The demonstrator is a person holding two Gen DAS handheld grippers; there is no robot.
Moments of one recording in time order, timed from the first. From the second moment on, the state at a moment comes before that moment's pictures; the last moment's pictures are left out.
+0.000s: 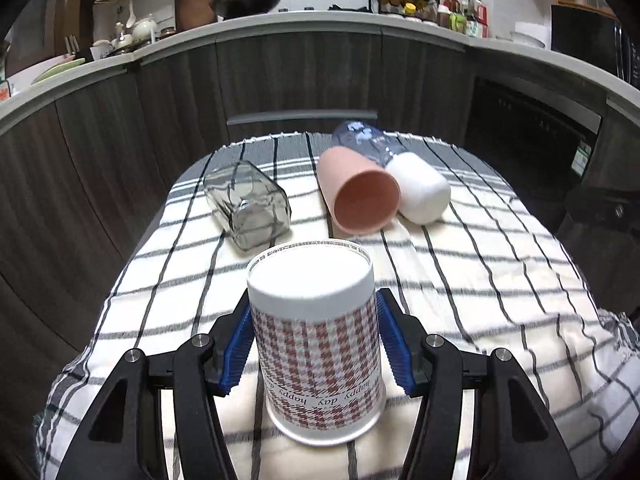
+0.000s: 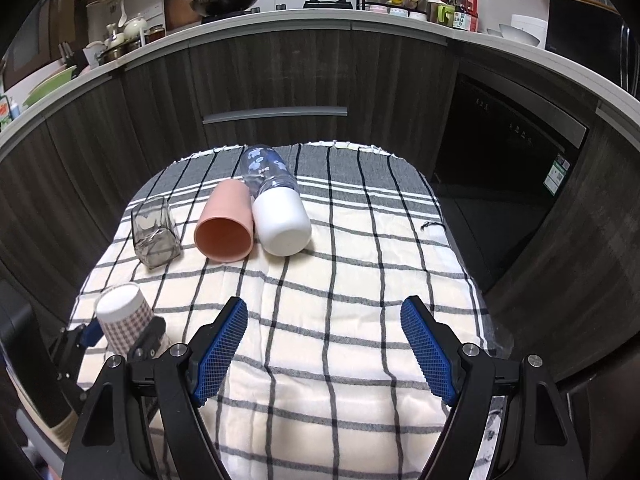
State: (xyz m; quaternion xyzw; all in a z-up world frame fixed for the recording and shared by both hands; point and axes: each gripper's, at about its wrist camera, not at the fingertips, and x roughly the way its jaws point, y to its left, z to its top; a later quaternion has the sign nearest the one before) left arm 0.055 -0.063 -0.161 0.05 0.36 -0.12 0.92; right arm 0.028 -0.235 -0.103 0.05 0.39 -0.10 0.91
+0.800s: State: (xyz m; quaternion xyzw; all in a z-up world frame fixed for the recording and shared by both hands) left arm 0.024 -0.050 -0.124 0.05 0.35 -0.12 0.93; right arm 0.003 -0.230 -0.083 0.05 0.36 -0.09 0.93
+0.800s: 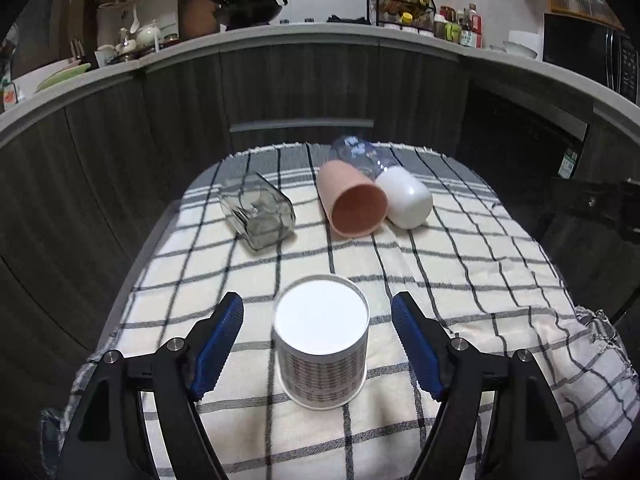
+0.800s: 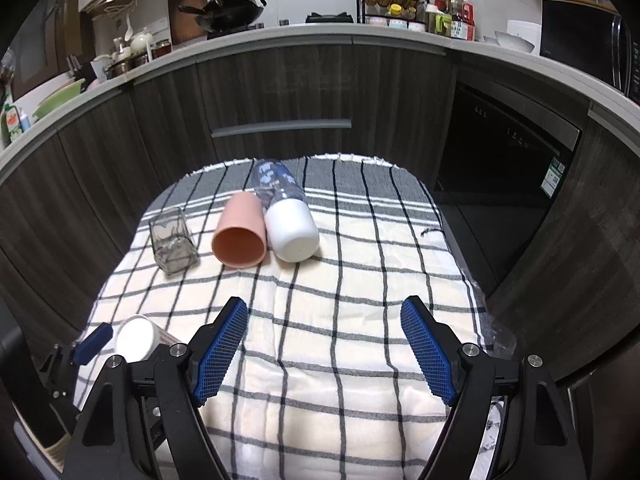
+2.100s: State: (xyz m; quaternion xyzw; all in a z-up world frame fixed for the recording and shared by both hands) left arm -0.024 -0.007 -0.040 0.03 0.33 -0.06 0.94; right arm -0.051 -0.191 -0.031 0.03 0.28 -0.12 0.95
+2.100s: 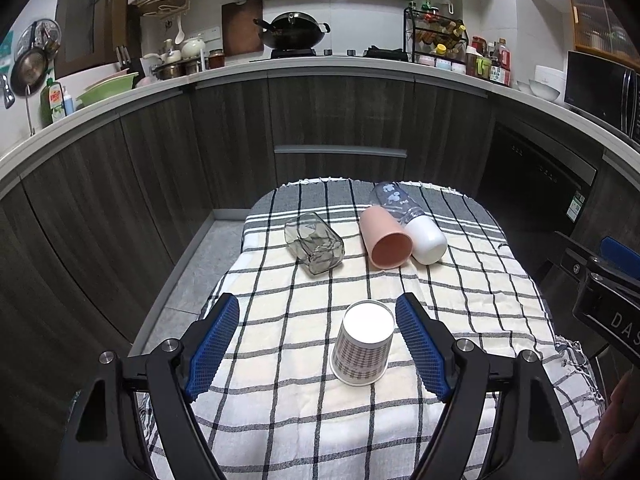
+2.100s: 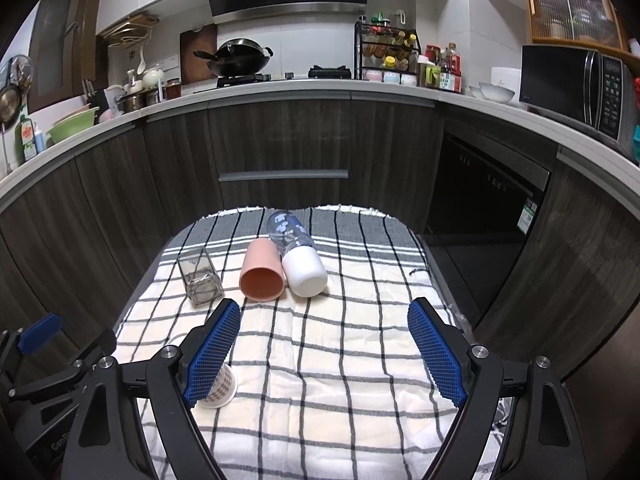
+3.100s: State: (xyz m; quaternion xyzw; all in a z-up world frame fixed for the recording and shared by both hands) left arm -0.027 -0.002 -0.035 0.03 0.33 -0.06 0.94; right arm -0.052 -0.188 -0.029 0.03 0.27 -0.12 0.95
